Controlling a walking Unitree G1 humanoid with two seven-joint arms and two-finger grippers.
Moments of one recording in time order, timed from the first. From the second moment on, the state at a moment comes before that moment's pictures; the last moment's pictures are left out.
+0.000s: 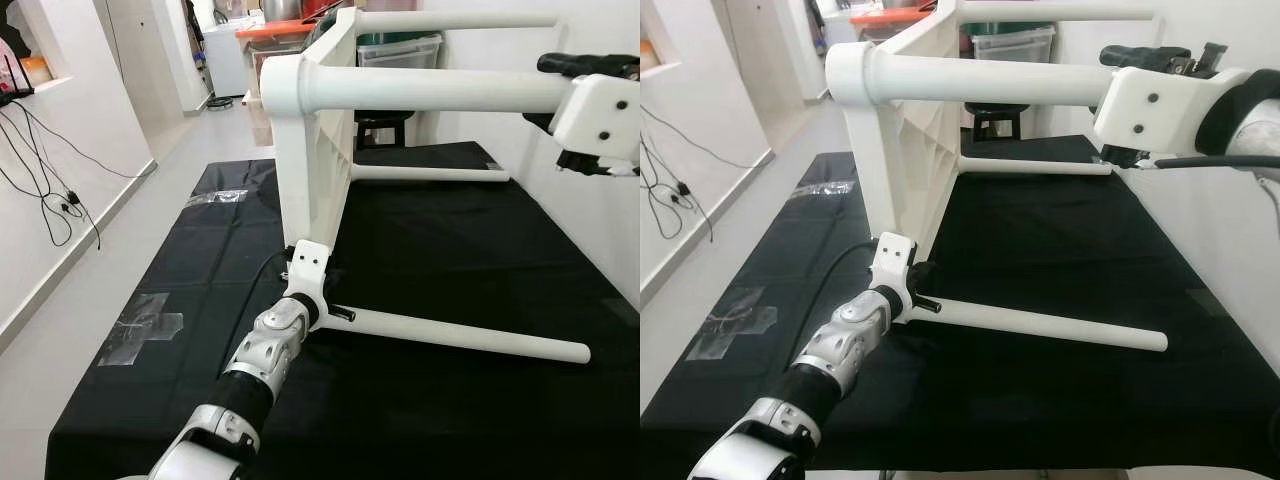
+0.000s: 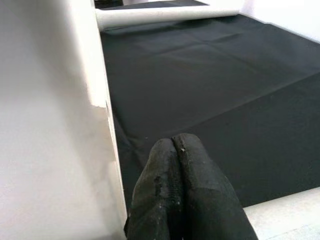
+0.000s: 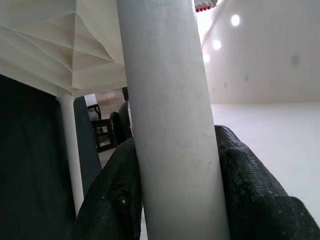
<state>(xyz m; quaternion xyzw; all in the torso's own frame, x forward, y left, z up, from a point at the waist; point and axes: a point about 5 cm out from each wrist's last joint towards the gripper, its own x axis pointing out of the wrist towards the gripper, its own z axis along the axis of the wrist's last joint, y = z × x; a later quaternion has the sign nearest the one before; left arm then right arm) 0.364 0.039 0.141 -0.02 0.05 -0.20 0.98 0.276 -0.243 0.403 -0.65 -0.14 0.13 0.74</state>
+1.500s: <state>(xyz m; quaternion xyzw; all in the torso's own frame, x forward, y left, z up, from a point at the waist) 0.362 0.182 0.315 0.09 -0.25 -0.06 0.96 0.345 -0.160 0.203 -0.05 0.03 0.00 1.00</state>
